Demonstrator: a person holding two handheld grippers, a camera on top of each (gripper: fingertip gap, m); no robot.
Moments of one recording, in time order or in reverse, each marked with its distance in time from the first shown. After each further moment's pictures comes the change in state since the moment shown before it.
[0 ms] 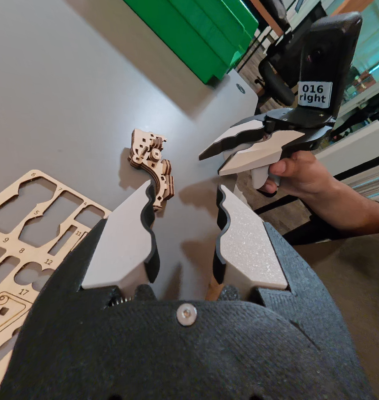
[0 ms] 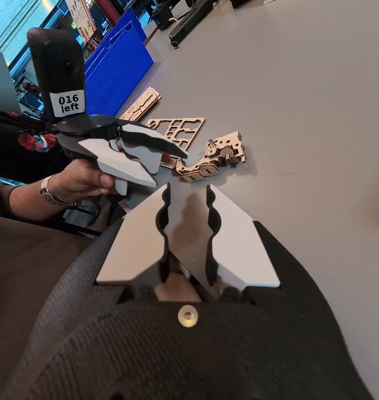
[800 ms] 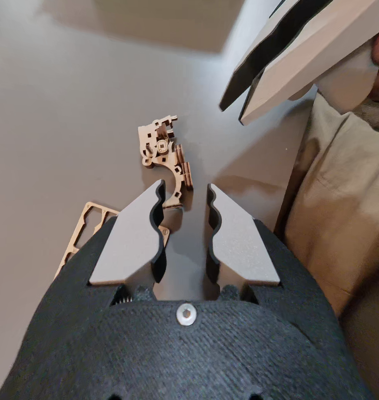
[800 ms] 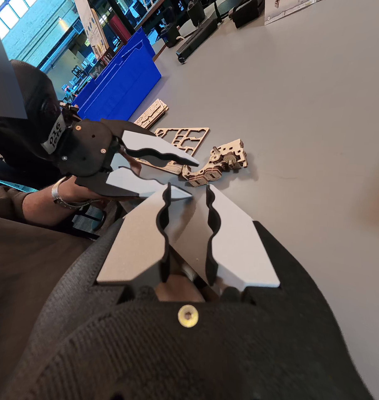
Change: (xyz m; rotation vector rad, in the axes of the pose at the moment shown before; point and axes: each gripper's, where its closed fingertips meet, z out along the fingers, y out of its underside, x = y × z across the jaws) left arm -0.026 0.018 0.010 -0.277 -0.381 0.580; right arm -0.005 -0.008 -0.010 0.048 -0.027 0.006
